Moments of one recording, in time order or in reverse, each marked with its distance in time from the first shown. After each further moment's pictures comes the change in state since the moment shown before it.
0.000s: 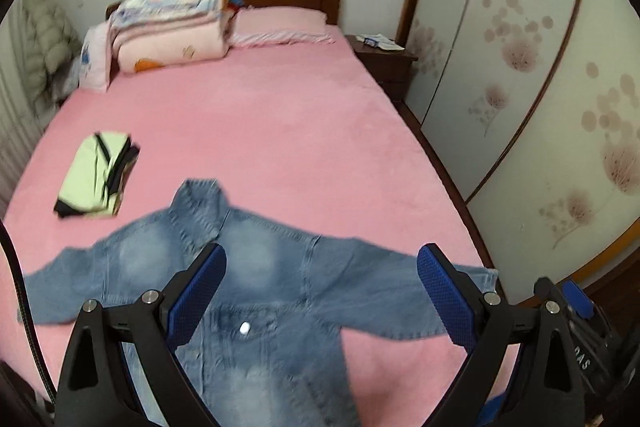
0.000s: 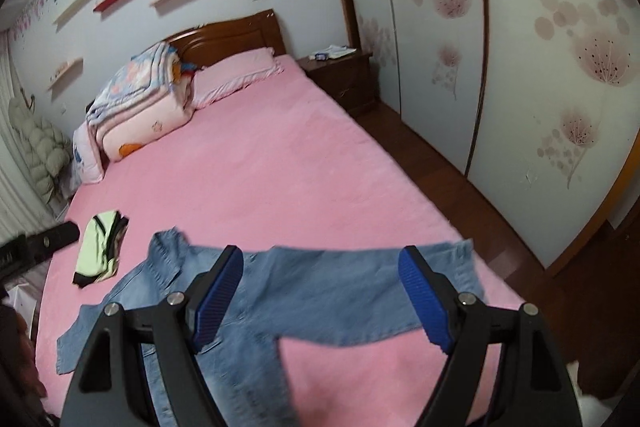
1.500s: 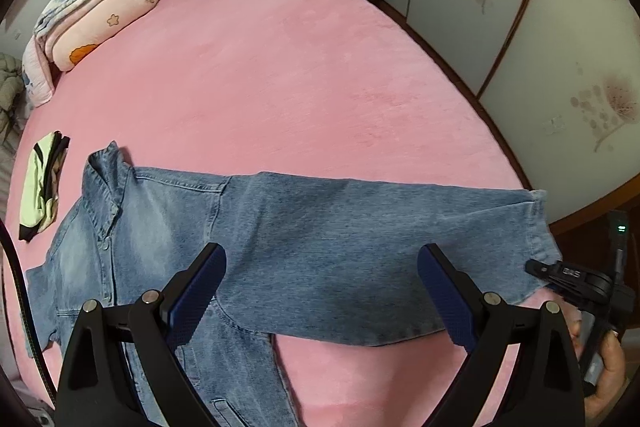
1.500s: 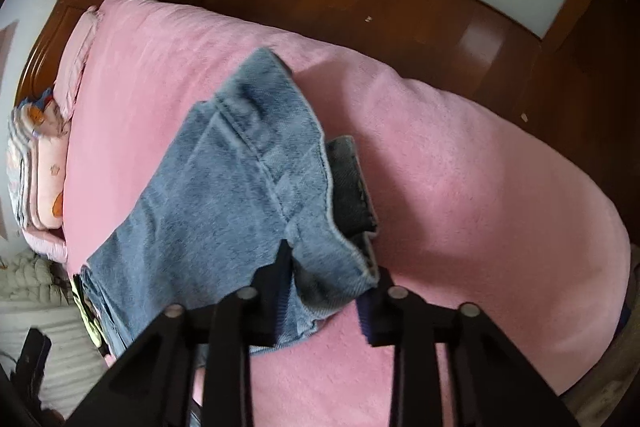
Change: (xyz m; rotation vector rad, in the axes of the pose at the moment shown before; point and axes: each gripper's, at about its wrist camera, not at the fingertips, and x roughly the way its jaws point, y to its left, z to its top) left arm 0.230 -0.150 -0.072 0.207 0.318 0.063; right arm 0.251 -0.275 -0.114 0.590 0.582 -0.012
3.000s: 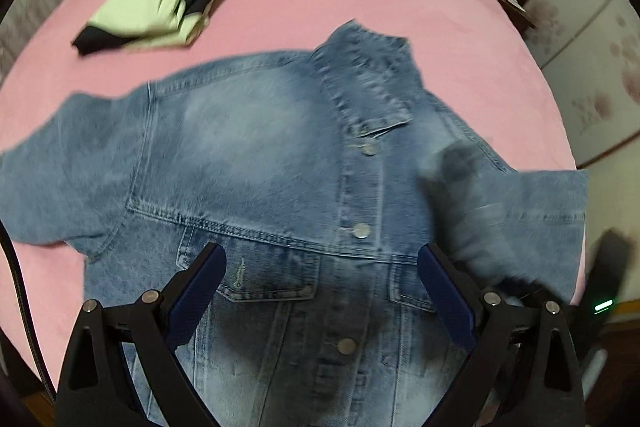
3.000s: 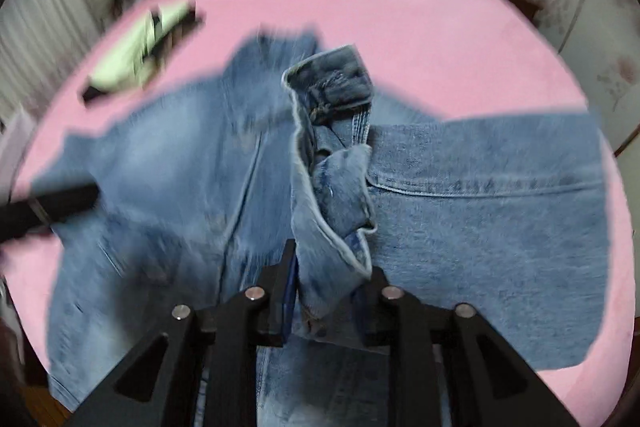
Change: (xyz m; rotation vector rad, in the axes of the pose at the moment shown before) left arm 0.016 0.432 -0.149 -0.540 0.058 -0.078; right arm 0.124 0.449 -0.340 -1.079 -0.093 -0.100
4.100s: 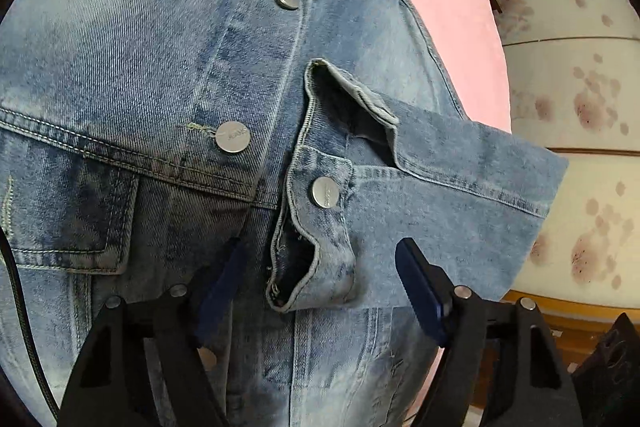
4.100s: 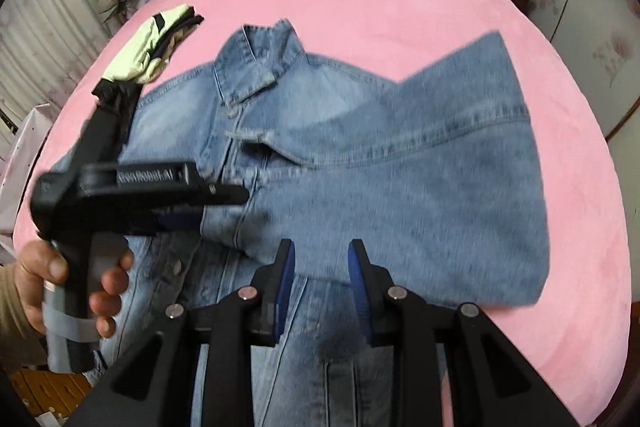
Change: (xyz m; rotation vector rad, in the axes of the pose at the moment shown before) left arm 0.127 -0.046 -0.034 -0.174 0.312 -0.420; right arm -0.067 -0.066 -0.041 0.048 -0.030 0.068
